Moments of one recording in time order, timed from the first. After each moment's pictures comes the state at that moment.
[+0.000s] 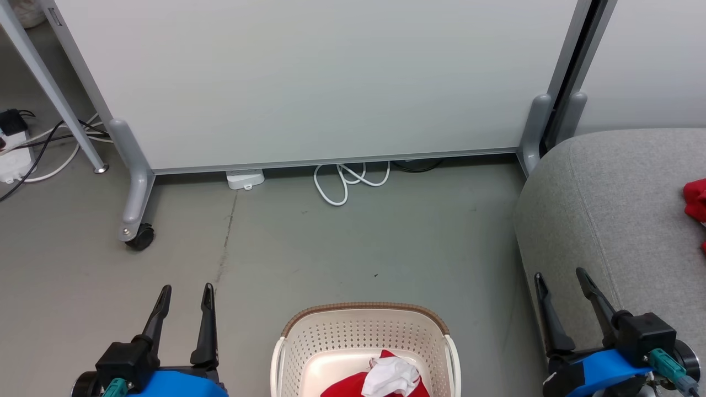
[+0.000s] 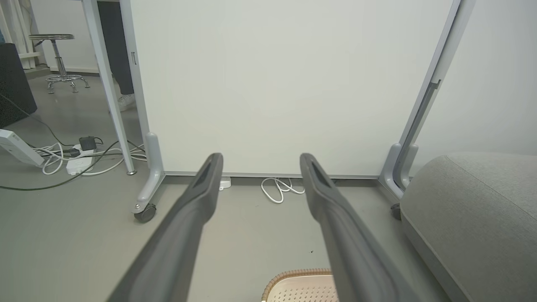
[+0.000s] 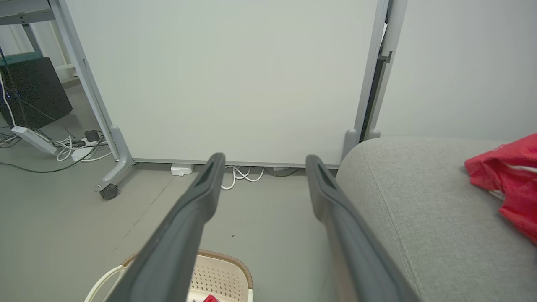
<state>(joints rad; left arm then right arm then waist) 0.00 0.11 -0.06 0.28 -0.23 -0.13 -0.26 -0.01 -0.05 -0.04 0.17 0.07 0.13 -0.17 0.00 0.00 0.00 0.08</state>
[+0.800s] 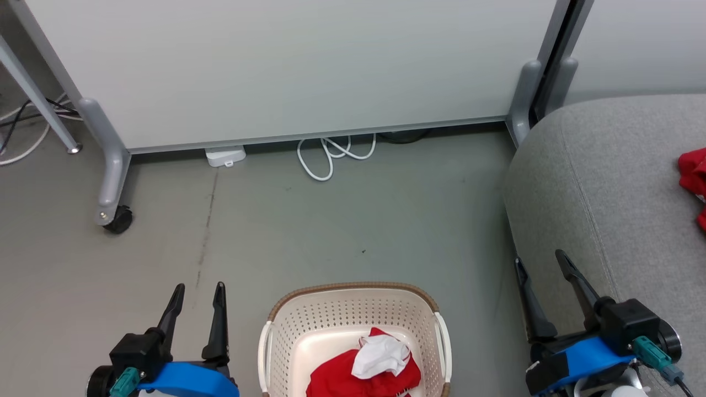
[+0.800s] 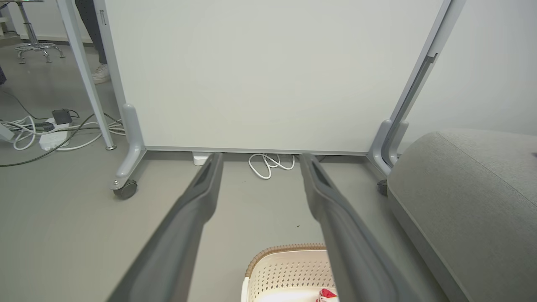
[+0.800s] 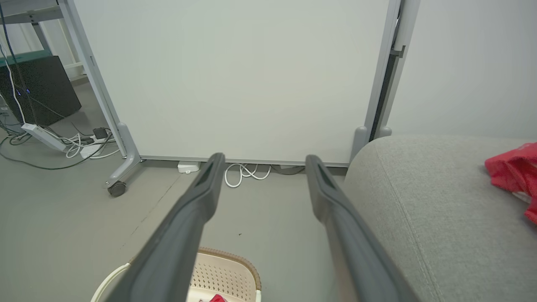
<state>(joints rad) -0.04 0.11 -0.10 0.35 -0.26 -0.13 -0.26 -0.04 -0.05 0.02 0.14 0.07 0.13 -0.17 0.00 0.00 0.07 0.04</state>
